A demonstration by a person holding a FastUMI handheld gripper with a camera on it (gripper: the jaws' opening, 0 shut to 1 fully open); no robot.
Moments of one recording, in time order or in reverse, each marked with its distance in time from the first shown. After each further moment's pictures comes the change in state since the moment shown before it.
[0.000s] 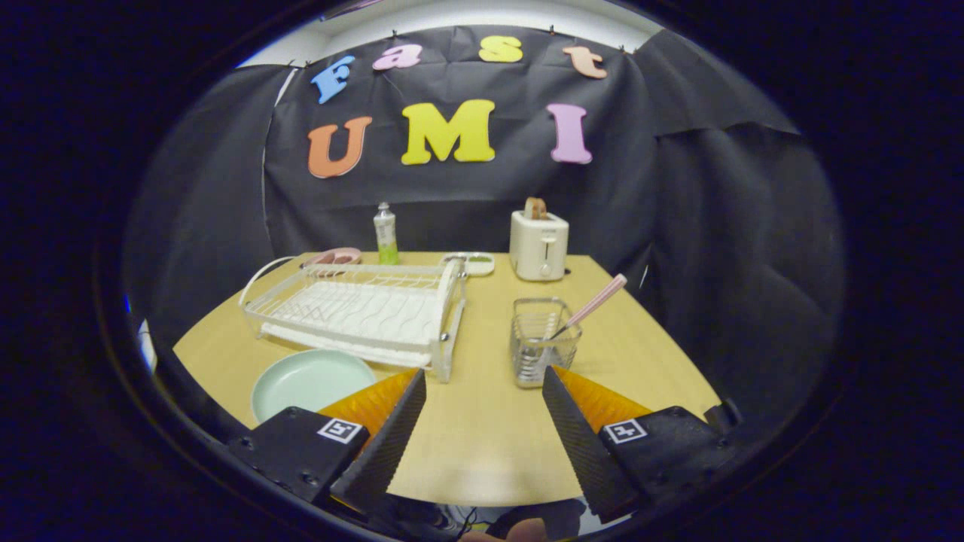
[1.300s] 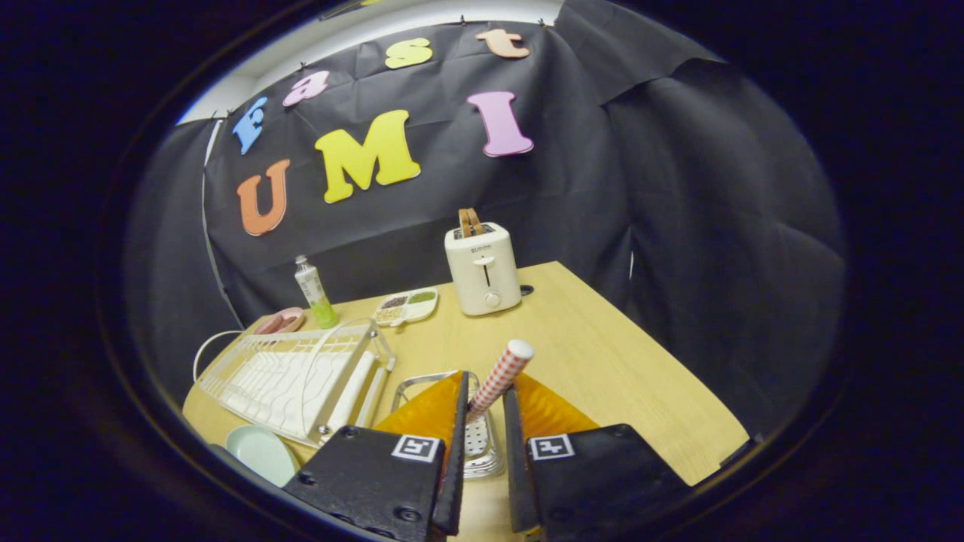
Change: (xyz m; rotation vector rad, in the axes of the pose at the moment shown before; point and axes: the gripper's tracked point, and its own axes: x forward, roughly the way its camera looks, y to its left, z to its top) arm 0.128 -0.083 0.039 0.268 0.076 0.036
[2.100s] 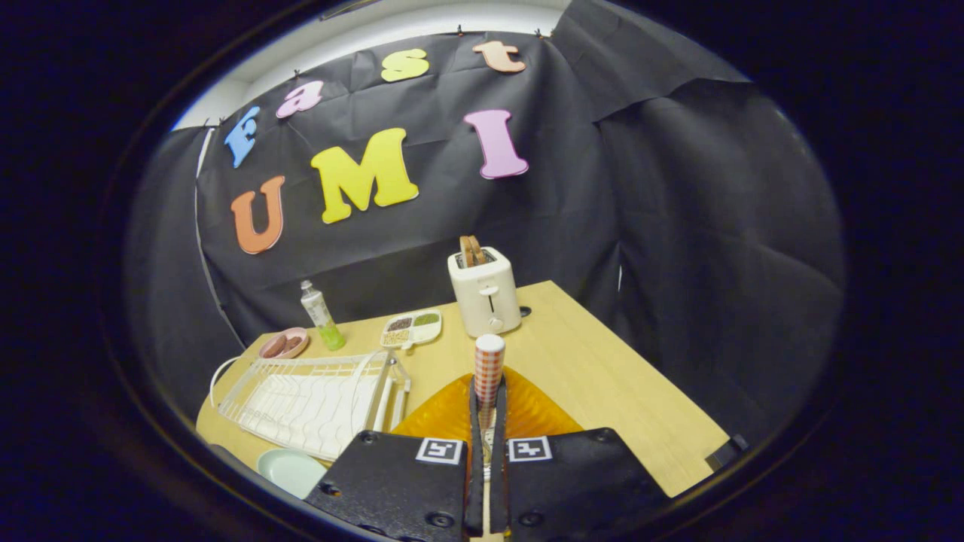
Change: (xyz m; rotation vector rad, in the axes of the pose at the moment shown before) arm -0.057 0.030 0.052 -0.005 -0.065 -0.092
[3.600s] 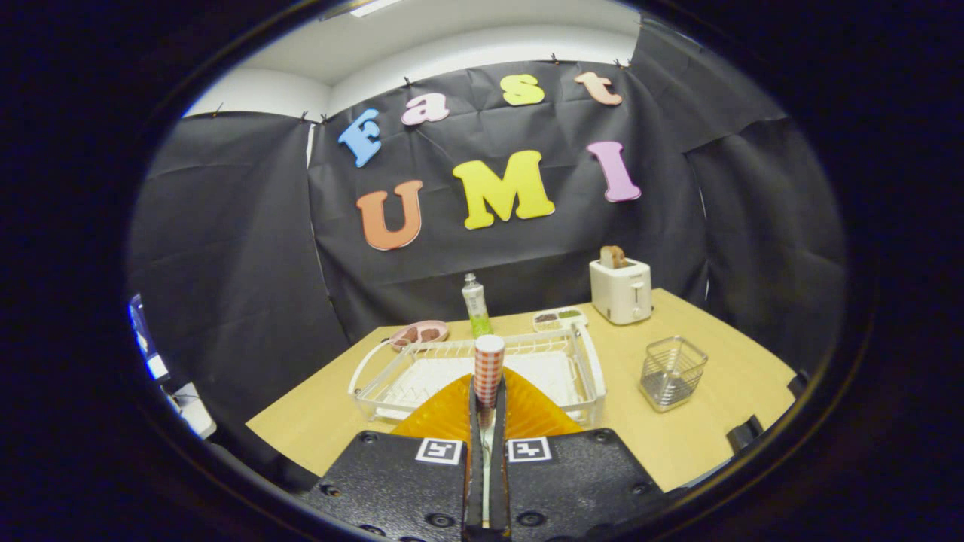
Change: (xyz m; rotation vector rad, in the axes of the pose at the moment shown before) arm -0.145 0.244 -0.140 -0.085 -0.046 0.320
